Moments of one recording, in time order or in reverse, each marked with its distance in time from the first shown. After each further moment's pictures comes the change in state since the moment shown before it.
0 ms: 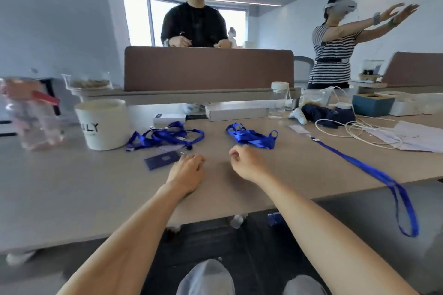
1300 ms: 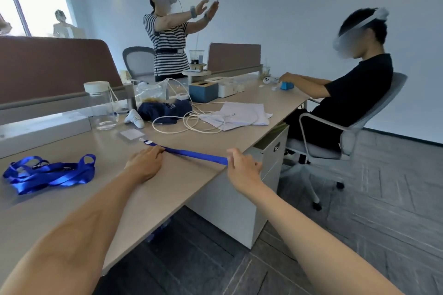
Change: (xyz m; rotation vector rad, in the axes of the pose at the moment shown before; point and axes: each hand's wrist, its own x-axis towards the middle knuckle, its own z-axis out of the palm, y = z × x) left_hand 0.173 0.291 0.210 0.007 -0.374 0.487; right_hand -0.150 0.258 -0.179 -0.157 0.442 0.675
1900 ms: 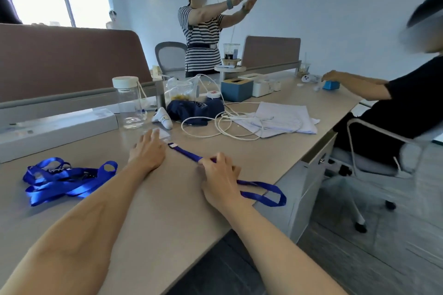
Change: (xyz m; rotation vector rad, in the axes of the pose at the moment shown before) left_hand 0.065 -0.067 -0.012 -0.004 0.194 -0.206; right_hand 0.057 -0.088 0.098 -0.084 -0.130 -0.254
